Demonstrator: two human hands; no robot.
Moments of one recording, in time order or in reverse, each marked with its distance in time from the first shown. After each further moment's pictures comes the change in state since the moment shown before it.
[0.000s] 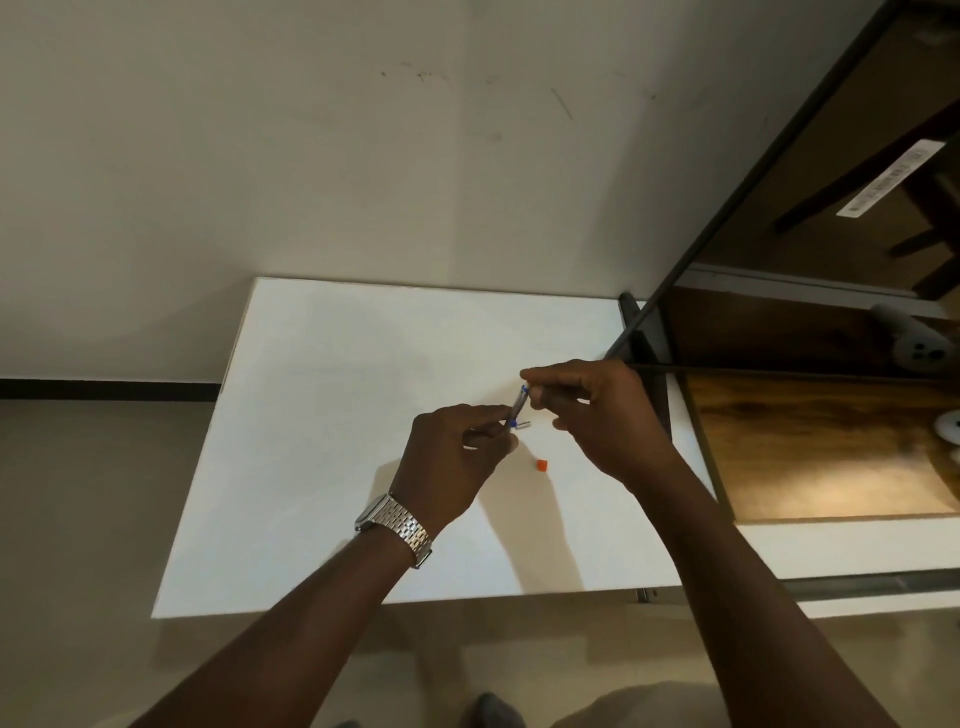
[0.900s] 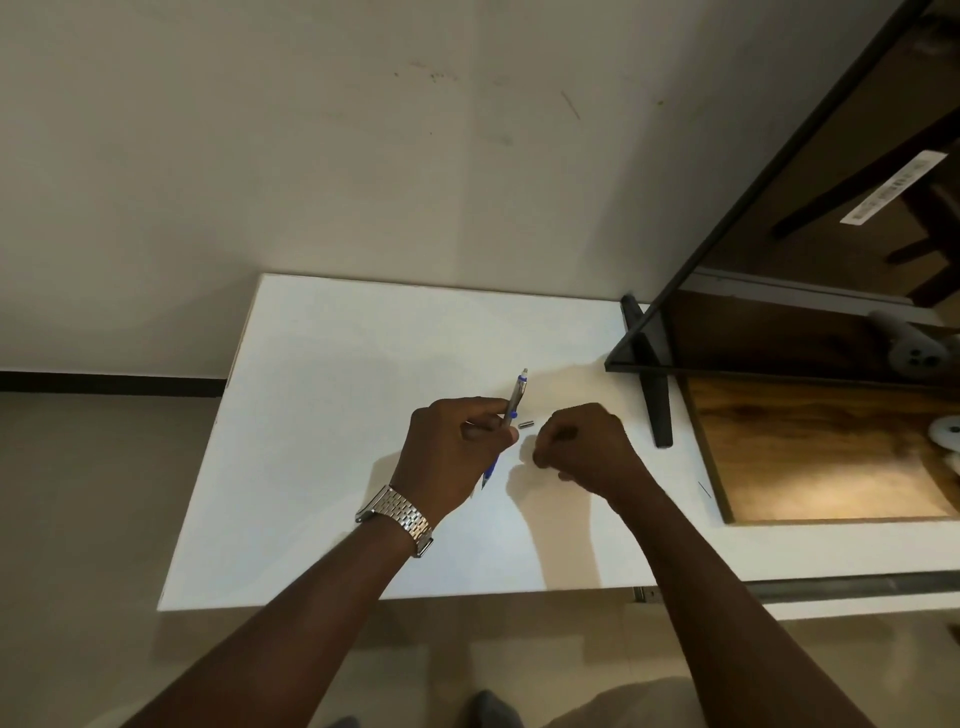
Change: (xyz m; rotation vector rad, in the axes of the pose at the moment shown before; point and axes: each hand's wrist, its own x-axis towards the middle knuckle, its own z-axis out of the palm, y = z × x) left_hand 0.003 0.005 -0.005 -0.068 -0.017 -0.111; right_hand -0.004 0.039 0.023 -0.197 -0.163 0.333
